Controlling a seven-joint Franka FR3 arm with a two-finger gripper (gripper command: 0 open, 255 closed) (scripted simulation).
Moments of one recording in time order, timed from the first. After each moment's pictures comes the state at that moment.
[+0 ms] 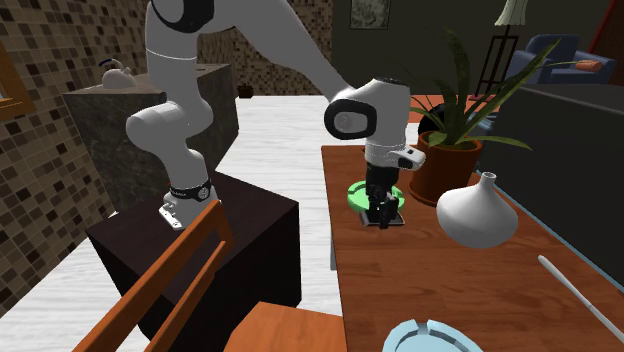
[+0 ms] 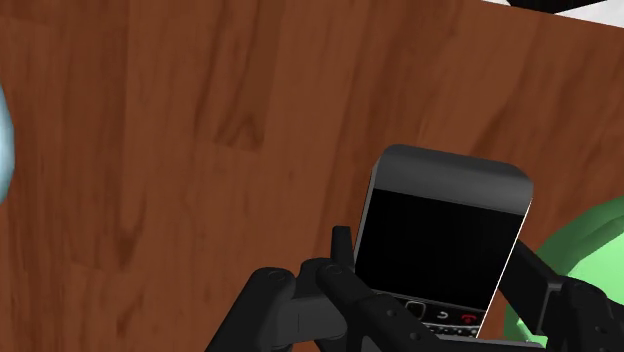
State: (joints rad) arm 0.18 0.30 0.09 -2.08 -0.10 2.42 -0.40
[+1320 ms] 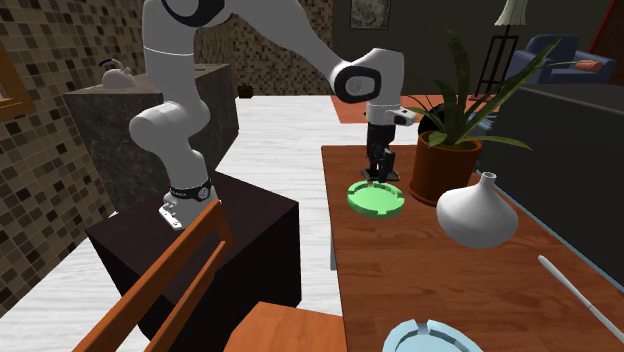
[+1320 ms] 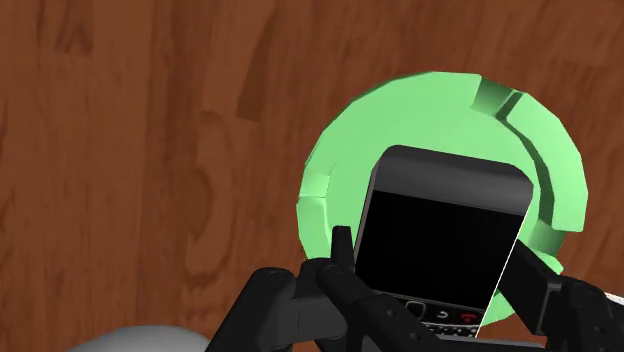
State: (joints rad) arm 0.34 0.22 0.18 -2.04 -0.12 2.29 -0.14
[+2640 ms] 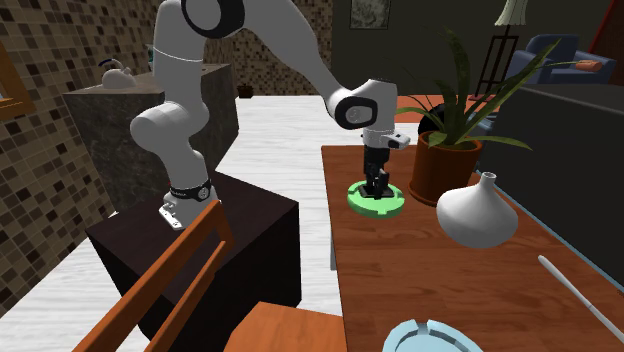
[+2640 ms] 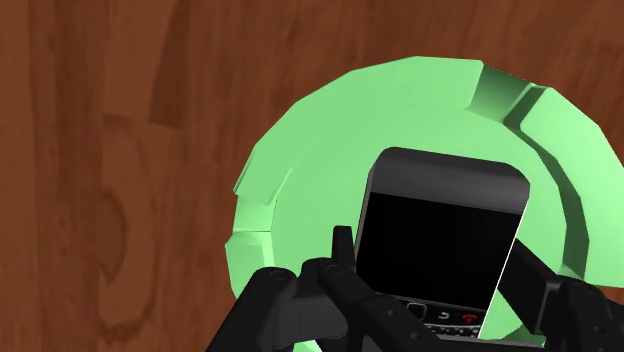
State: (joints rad) arm 0.38 0.35 0.18 -2.08 -0.18 2.45 -0.05
